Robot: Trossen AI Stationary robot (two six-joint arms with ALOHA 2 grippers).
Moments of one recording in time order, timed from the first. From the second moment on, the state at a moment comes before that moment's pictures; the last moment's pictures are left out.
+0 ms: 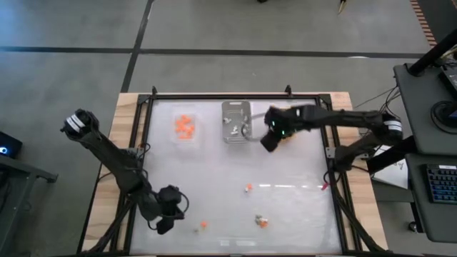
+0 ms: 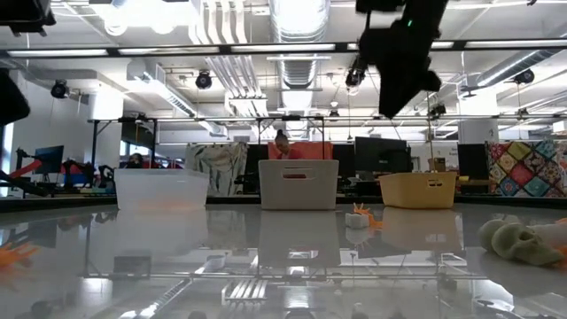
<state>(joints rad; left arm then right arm) -0.83 1.28 0.60 -0.10 -0.24 -1.11 -0.21 1.42 1.20 -0.95 0.07 0.52</state>
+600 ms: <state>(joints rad) -1.00 1.60 0.91 -0.39 -0.40 -0.91 0.43 1.47 1.19 -0.90 0.26 1.03</state>
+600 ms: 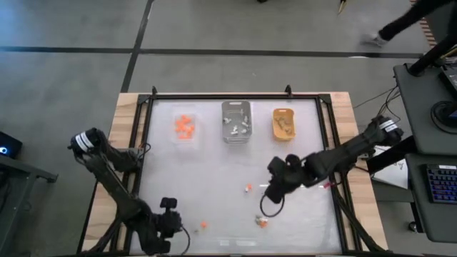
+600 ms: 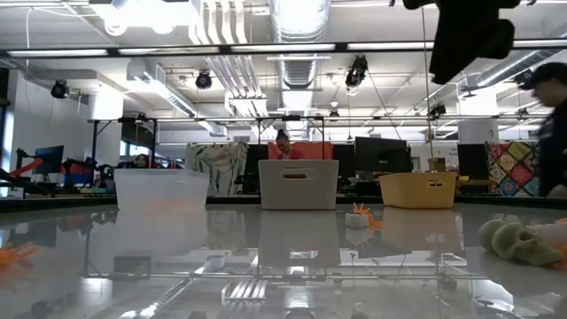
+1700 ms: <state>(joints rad) -1.02 1.88 0.97 -0.19 -0.65 -0.92 0.51 1.62 1.19 -0.86 0.32 1.11</state>
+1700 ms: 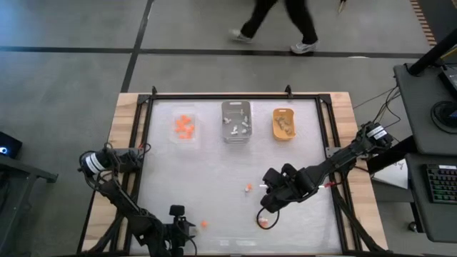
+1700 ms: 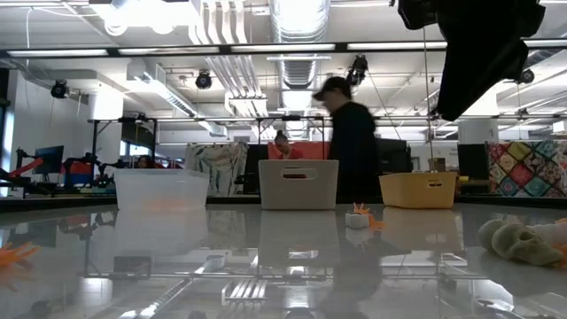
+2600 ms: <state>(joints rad) -1.02 1.85 0.97 -0.22 -0.65 -0.96 0.53 1.62 1.19 -0.79 0.42 1.04</state>
